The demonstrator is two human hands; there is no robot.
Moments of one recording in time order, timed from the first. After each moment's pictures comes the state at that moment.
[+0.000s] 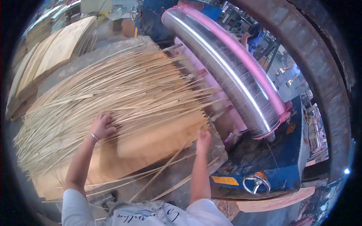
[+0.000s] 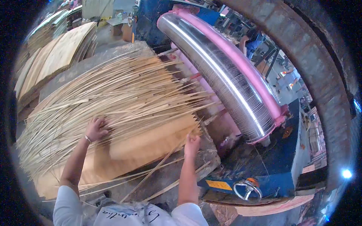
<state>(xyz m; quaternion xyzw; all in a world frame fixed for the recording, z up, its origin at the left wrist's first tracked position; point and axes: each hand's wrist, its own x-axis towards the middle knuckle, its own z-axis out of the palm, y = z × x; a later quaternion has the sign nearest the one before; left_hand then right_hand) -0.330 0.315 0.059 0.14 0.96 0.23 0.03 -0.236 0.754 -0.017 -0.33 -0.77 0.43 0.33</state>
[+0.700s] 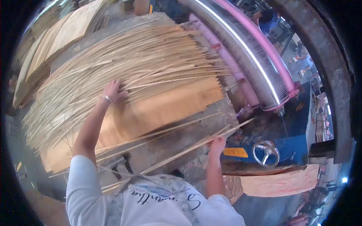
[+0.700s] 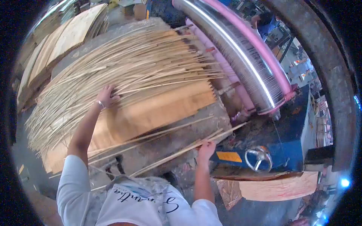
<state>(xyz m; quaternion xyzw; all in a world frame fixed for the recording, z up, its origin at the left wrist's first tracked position) -0.316 0.284 0.038 0.13 0.99 0.10 0.03 -0.048 0.708 0.007 -0.38 -0.64 0.62 0.23</state>
